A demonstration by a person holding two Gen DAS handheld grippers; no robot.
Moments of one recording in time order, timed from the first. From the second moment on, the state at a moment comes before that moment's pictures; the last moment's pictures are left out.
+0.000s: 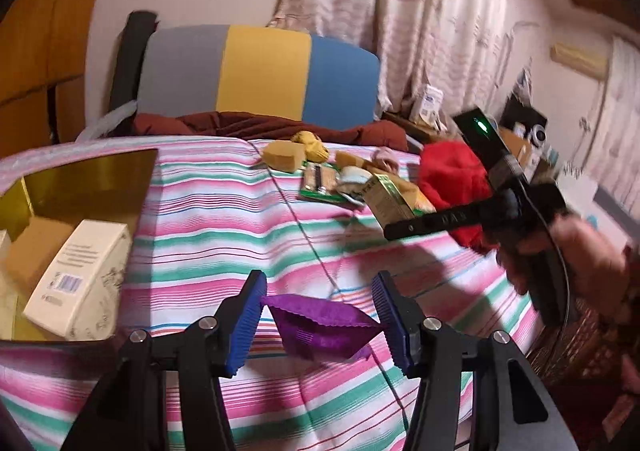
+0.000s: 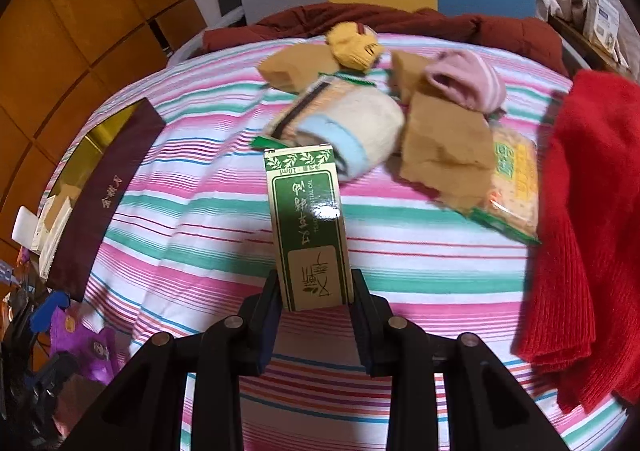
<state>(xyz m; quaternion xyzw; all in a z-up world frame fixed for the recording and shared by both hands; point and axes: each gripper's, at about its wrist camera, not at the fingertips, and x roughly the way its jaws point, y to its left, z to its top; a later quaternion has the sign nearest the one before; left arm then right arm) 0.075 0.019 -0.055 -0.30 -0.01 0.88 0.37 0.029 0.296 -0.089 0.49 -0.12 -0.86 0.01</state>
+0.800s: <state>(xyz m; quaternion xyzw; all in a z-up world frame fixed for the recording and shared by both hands) 0.040 -0.125 0.002 -0.24 -0.14 0.92 0.28 -0.008 0.111 -0.046 0.43 -0.14 -0.87 0.19</state>
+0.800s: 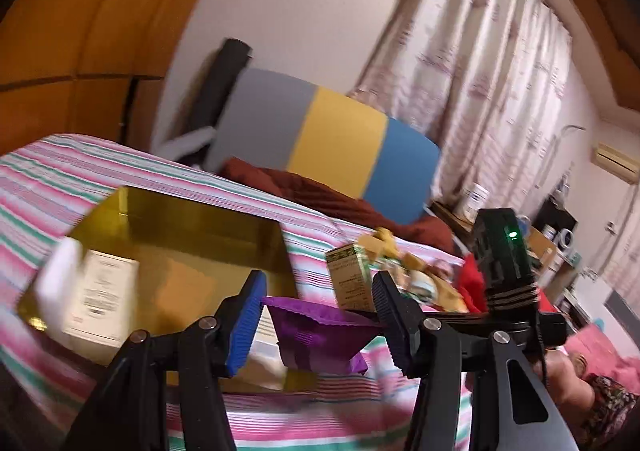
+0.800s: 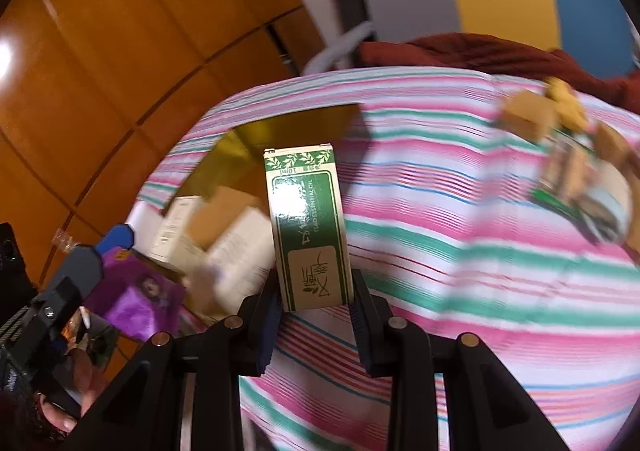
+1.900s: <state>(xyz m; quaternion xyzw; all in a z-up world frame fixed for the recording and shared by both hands) 0.012 -0.177 -0.054 -0.30 -0.14 0.93 0.17 -0.040 0.065 -0.031 0.42 -0.12 -0.89 0.14</state>
